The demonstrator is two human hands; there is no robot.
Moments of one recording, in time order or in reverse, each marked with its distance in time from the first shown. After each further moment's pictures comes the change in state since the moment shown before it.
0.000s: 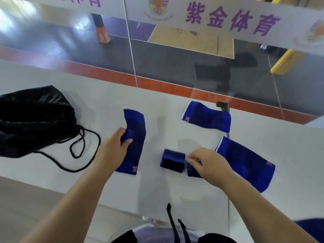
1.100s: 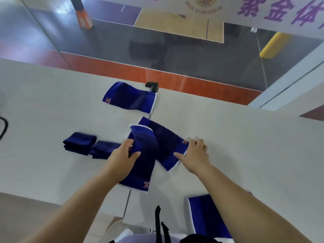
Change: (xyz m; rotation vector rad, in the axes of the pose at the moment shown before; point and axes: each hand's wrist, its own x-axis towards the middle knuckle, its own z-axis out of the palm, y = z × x) left_hand -0.098 0.216 0.235 -0.139 -0.304 -0.108; right_hand -0.077 0.275 -0.025 0.060 -0.023 0.517
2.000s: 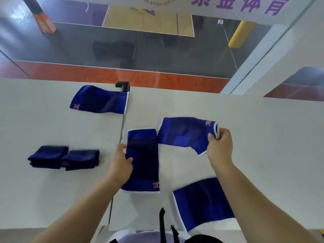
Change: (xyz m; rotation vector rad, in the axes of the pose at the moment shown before) left_hand 0.010 0.019 0.060 -0.102 -0.086 -0.103; right_hand -0.043 0.069 -0.068 0.992 0.568 0.261
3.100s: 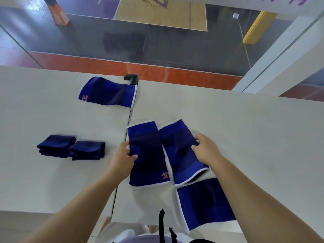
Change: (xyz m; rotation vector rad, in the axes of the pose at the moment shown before) left_hand 0.004 -0.012 -0.001 -0.093 -0.017 -0.049; right_hand 0.010 0.021 0.029 -0.616 -0.548 0.005
